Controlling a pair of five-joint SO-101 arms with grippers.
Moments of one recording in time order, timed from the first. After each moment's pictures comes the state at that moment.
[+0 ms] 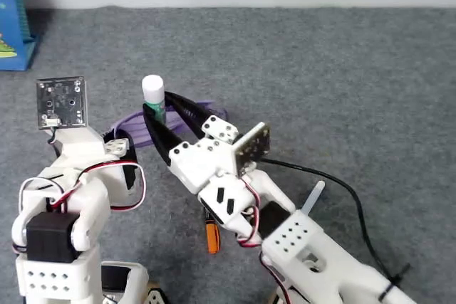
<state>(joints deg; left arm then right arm) -1.0 -59.8 31.3 82.3 13.1 -45.2 -40.9 64.2 -24.2 -7.4</state>
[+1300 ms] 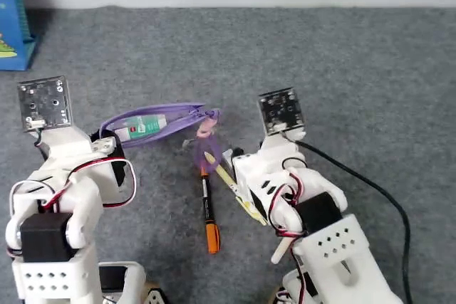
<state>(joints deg) -6.3 -59.8 31.8 82.4 13.3 -28.0 -54.0 53.5 54.9 -8.2</state>
